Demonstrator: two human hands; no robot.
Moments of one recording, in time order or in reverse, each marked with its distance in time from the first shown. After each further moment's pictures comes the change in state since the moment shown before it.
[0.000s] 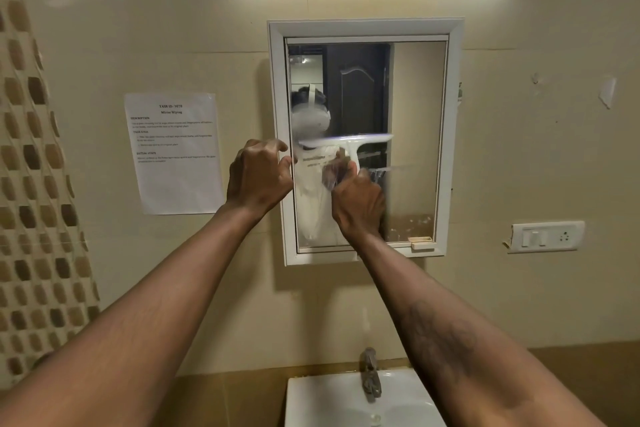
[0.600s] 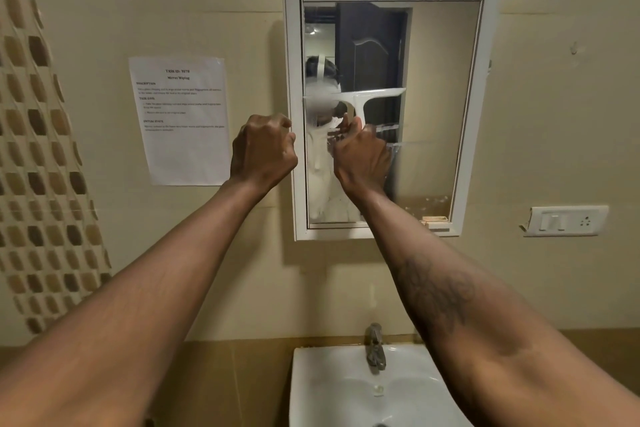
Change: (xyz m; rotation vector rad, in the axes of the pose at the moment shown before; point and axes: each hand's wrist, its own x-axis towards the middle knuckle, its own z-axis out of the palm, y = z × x) left_hand -0.003 -0.024 0.014 0.018 -0.014 -0.028; right_hand 0.025 -0.024 0.018 -0.054 -0.023 -0.018
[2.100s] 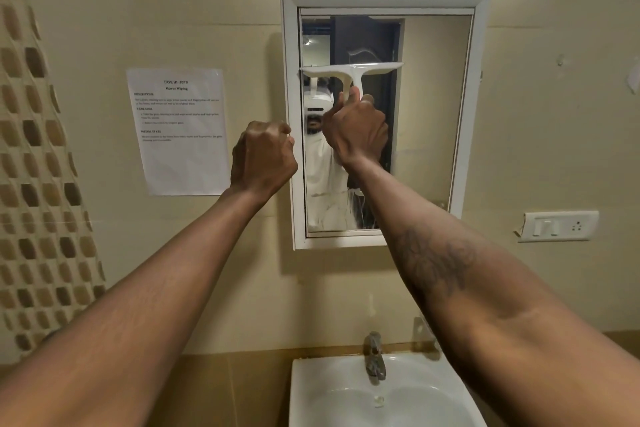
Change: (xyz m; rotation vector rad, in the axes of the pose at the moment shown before) left_hand 0.002 0.004 -0.007 -0.054 0.071 0.030; right_hand 0.044 -0.038 -0.014 0.172 0.138 0.012
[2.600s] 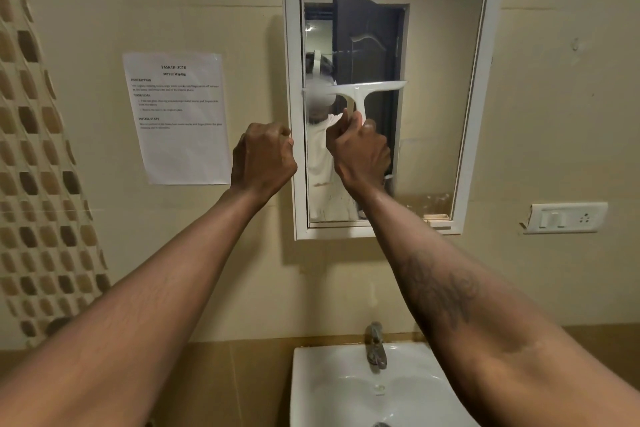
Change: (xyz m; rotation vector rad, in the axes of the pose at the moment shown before) left_hand -0.015 -0.012 0.016 0.013 -0.083 -0.065; right_hand -0.041 0.042 0.011 -0.128 -0.073 -0.016
